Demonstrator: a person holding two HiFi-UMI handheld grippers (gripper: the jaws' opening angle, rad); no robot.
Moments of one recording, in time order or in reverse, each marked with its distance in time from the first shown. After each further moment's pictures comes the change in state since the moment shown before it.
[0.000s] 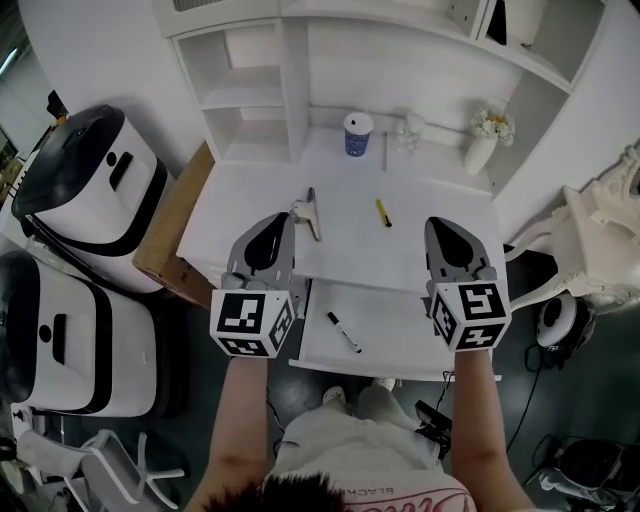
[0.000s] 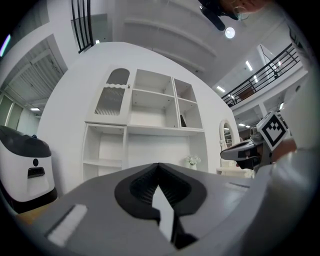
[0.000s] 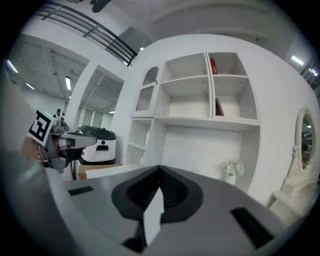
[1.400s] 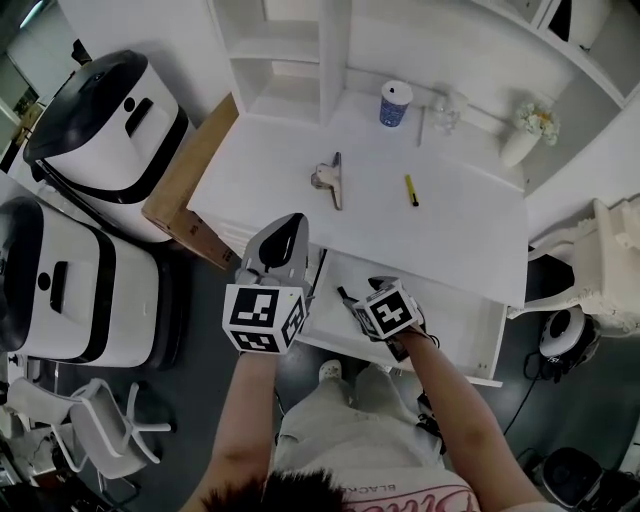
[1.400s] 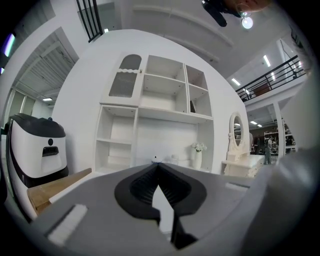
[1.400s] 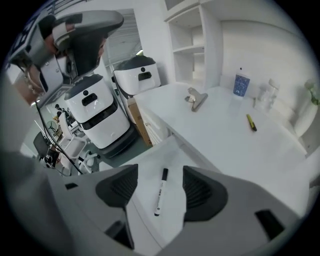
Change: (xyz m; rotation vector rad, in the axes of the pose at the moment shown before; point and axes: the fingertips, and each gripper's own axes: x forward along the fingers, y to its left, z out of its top) left arm -0.024 0.001 -0.074 -0.089 0.147 0.107; right arm 0.021 0.192 -0.268 0.000 0.811 0.601
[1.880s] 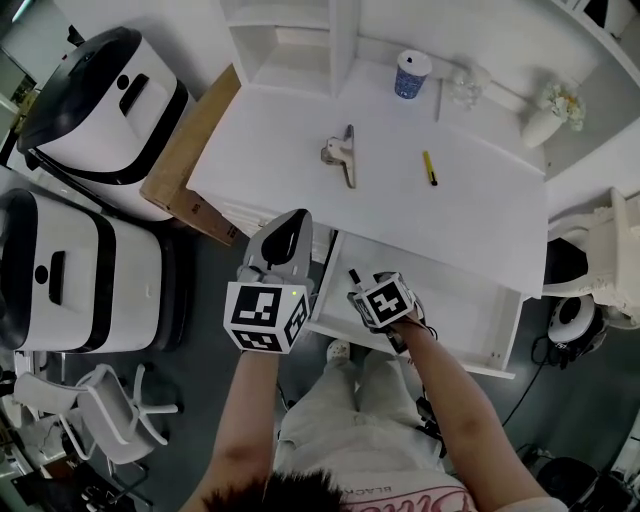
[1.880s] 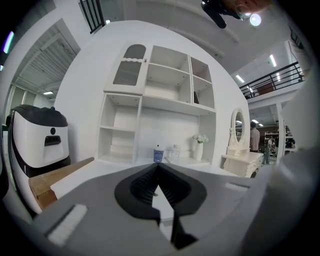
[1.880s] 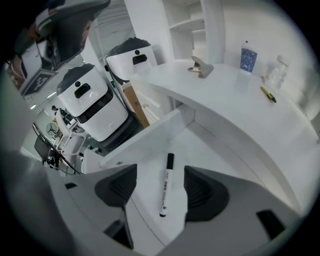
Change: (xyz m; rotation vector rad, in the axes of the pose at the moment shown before) left arm 0.000 0.016 -0.045 -0.031 0.086 0.003; right arm 0.062 0.007 -0.042 0.063 0.133 0.025
